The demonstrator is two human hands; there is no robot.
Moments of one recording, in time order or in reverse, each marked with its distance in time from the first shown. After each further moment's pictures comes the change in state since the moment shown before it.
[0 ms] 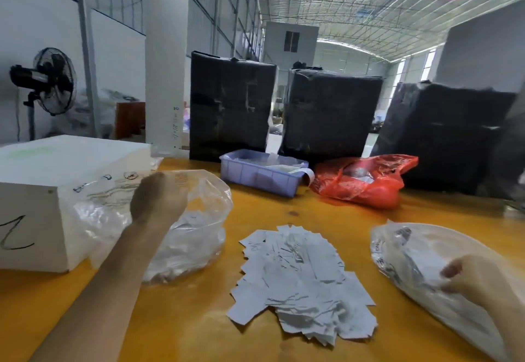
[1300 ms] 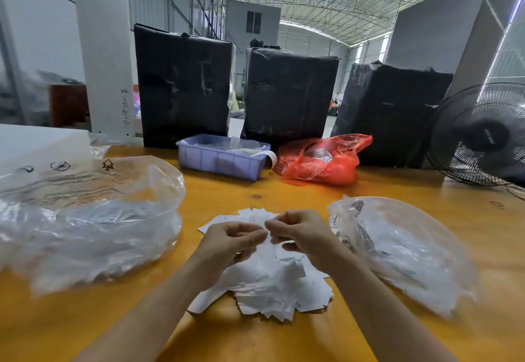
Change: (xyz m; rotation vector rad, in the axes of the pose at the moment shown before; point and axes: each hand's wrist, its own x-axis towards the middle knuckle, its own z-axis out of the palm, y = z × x) left_hand -0.104 0.072 0.092 -1.130 -0.921 -0.146; right_hand -0.084 -0.148 0.028 0.941 -0.503 -0.319
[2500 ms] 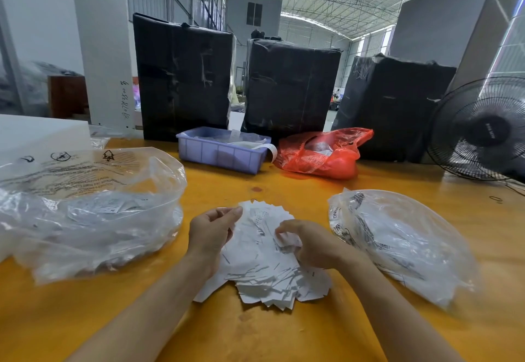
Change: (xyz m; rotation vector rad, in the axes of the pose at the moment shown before) left_hand 0.016 -0.011 -0.002 -0.262 0.405 0.065; right_hand 0.012 0.033 -0.021 -1.029 -0.157 -0.160
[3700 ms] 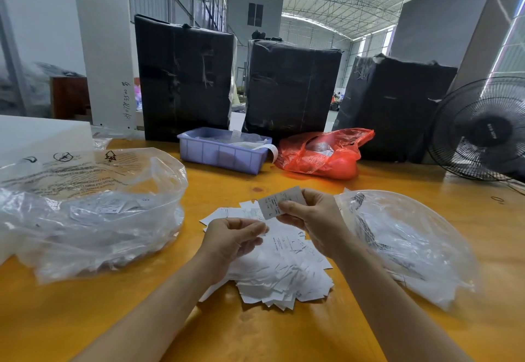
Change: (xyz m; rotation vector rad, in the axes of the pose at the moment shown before) left_hand -0.016 0.002 0.005 0.125 -0.297 -0.098; right_hand 0.000 -0.028 -0.020 1.378 0.369 0.022
